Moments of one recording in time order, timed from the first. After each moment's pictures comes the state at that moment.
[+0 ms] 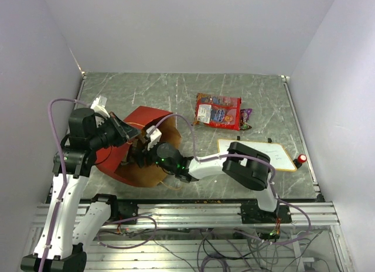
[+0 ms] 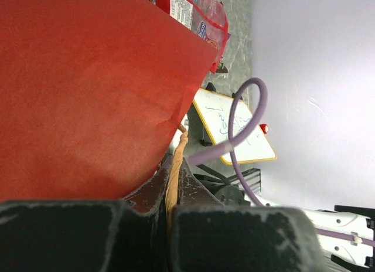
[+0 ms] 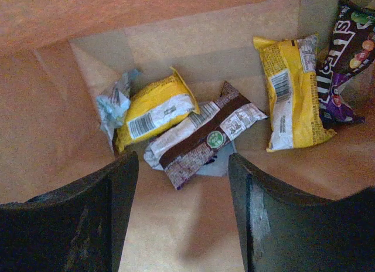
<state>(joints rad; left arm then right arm) -0.12 0.76 1.01 -0.73 0.46 -0.76 1.20 2.02 1.08 0.78 0.24 0.26</state>
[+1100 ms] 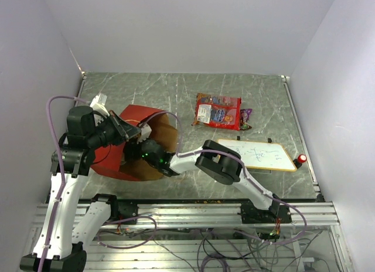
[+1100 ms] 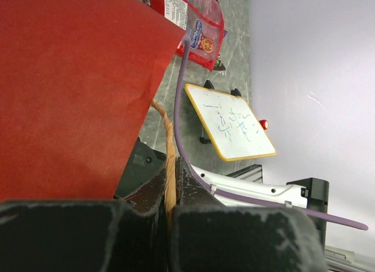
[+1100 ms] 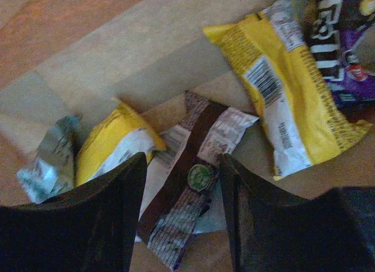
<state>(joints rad) -0.12 0.78 1.06 -0.75 0.47 -0.74 1.16 2.38 1.43 0.80 0.27 0.48</state>
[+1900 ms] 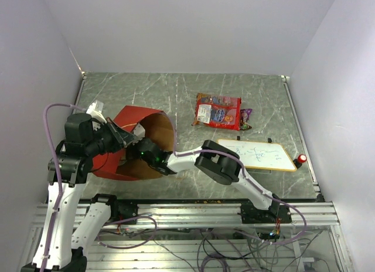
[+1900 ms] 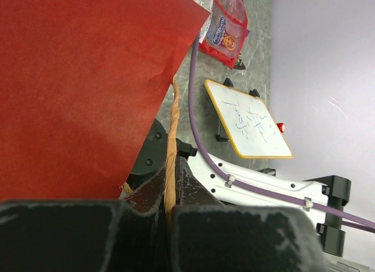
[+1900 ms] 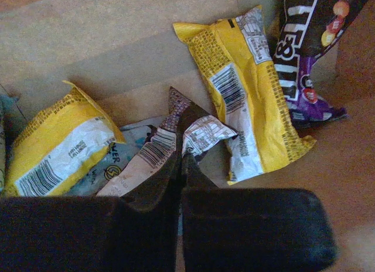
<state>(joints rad) -0.12 0.71 1.06 -0.87 0.40 -0.72 1.16 2.43 1.55 0.66 0.31 0.24</state>
